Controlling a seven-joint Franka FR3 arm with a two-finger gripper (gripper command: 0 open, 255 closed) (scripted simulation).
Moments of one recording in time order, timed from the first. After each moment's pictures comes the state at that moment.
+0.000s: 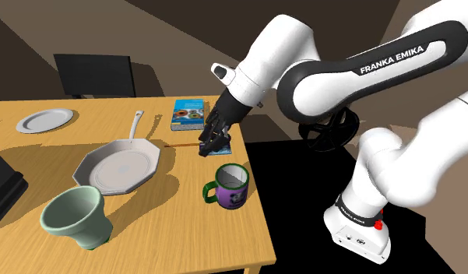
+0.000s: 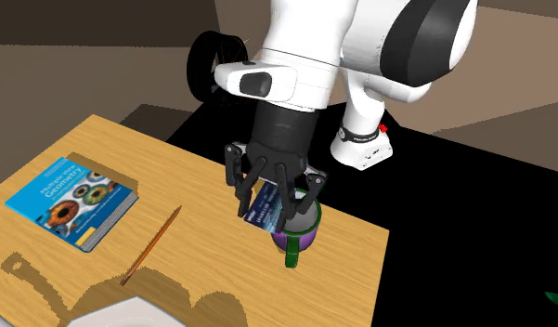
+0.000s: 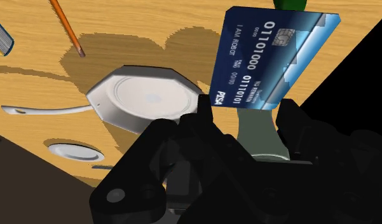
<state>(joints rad) 0.50 -0.51 0.15 -2.55 0.35 2.59 -0.45</state>
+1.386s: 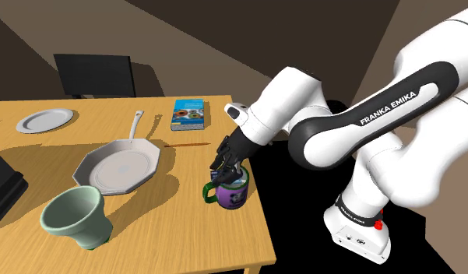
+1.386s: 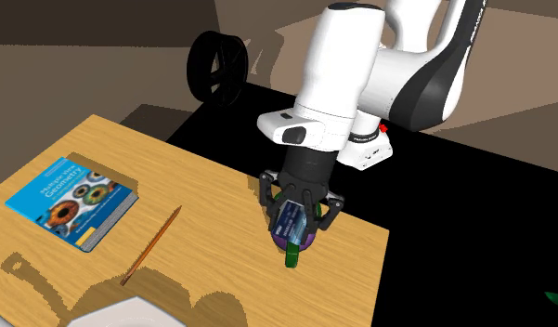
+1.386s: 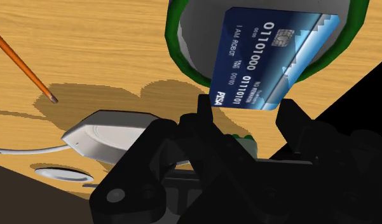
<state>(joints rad) 0.58 -0.50 0.19 -2.77 0.44 2.83 -0.46</state>
